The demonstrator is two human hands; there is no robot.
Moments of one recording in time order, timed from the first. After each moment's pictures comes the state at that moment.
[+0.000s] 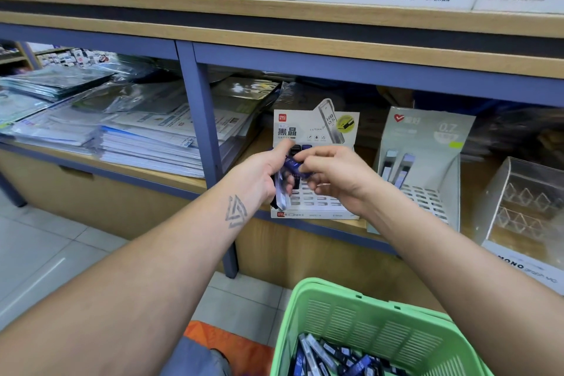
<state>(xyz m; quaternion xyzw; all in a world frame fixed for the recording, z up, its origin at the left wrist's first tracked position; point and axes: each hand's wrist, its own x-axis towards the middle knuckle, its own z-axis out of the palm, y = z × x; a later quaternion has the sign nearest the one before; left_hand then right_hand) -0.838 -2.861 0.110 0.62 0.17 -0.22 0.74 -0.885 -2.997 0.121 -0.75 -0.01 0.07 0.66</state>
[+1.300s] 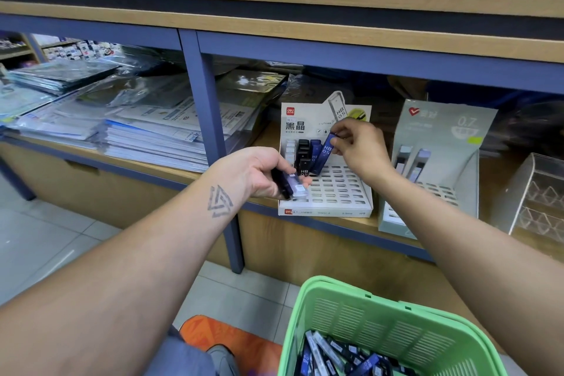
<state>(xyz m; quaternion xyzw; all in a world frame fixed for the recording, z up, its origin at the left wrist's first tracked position) -0.833 -2.832 0.110 0.60 0.17 -0.31 0.72 -0.813 -3.030 0.093 -0.88 -0.05 -0.19 0.43</state>
